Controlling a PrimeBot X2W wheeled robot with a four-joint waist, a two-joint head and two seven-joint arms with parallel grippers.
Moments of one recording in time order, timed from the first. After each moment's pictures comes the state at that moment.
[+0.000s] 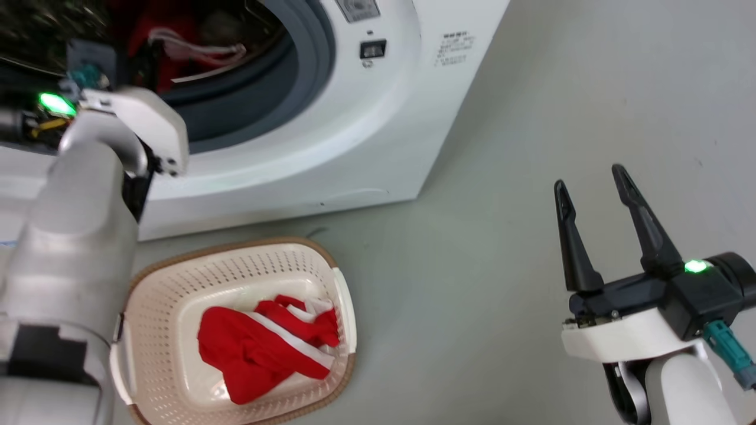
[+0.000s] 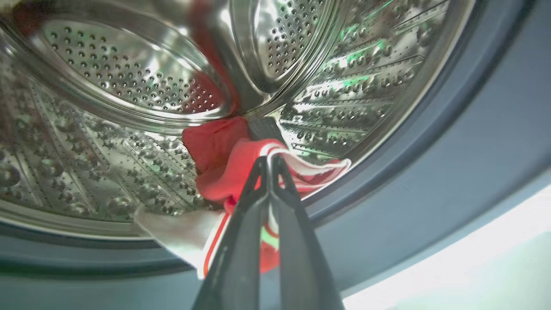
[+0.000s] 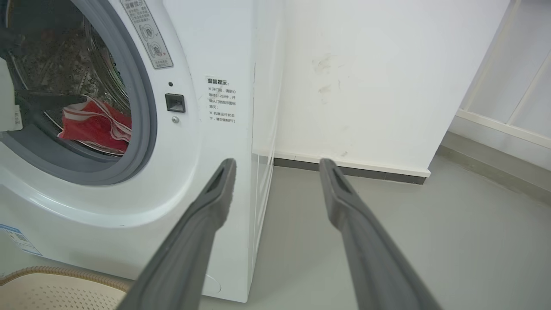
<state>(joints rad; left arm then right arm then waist) -1.09 0.33 -0.33 1.13 -0.23 -0.13 -0.26 -0.17 -0.05 0.09 -0.07 -0.01 0.13 -0.26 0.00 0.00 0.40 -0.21</state>
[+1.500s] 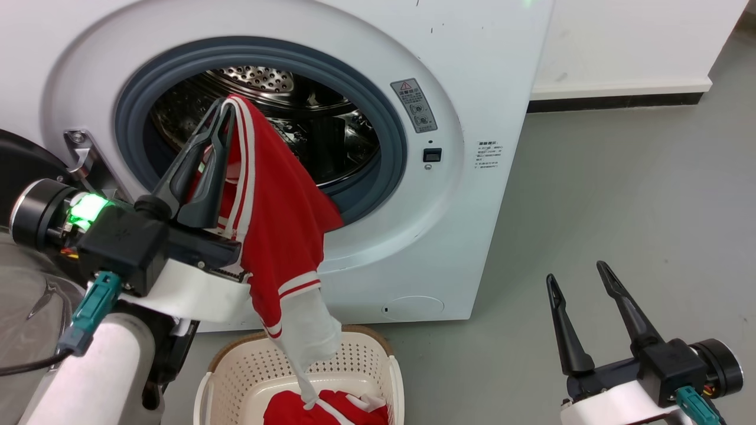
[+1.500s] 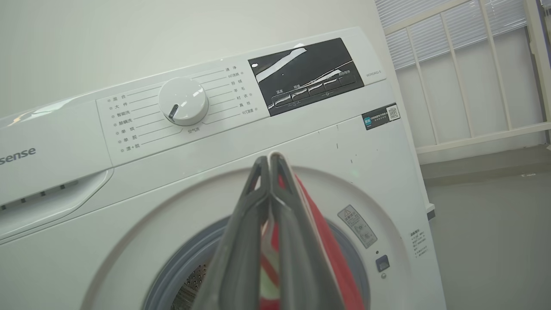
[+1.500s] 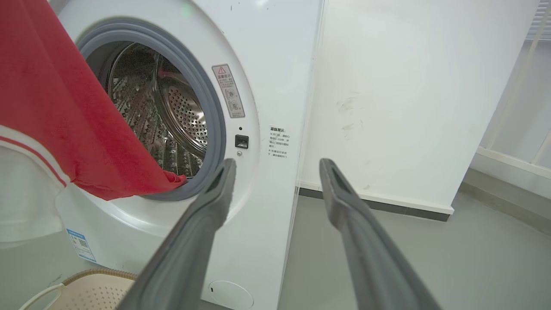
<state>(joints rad) -0.36 0.46 -0.29 -0.30 -0.23 0.05 -0.03 0.04 -0.05 0.08 -0.03 -0.05 0.13 -0.26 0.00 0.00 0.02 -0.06</state>
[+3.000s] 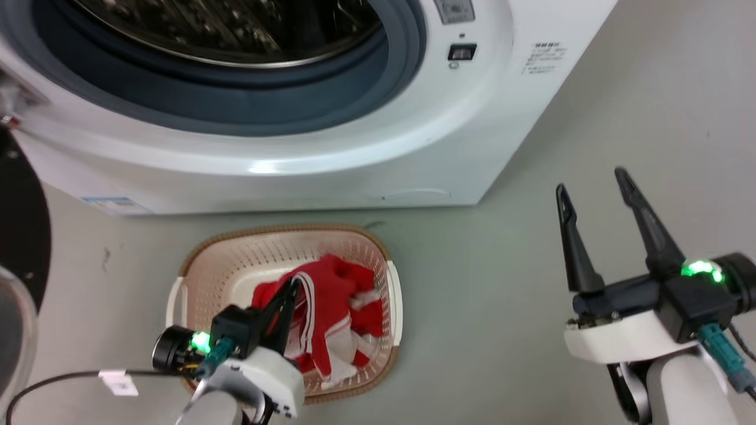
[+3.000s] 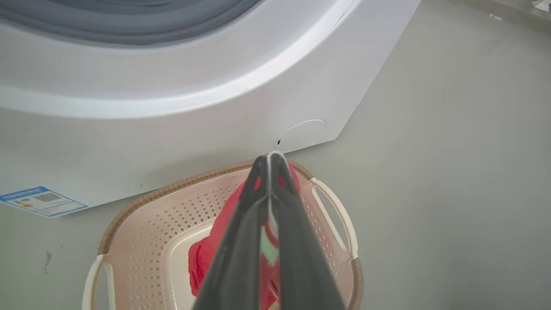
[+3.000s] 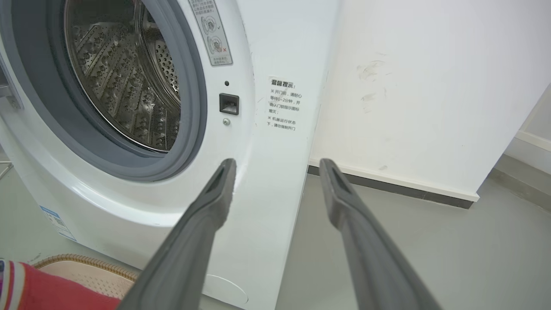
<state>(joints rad) -0.22 0.29 -0.45 0.33 -0.32 0.00 -0.24 -0.15 -0.05 0.08 -0.08 -0.08 0.13 -0.26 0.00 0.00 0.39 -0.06</state>
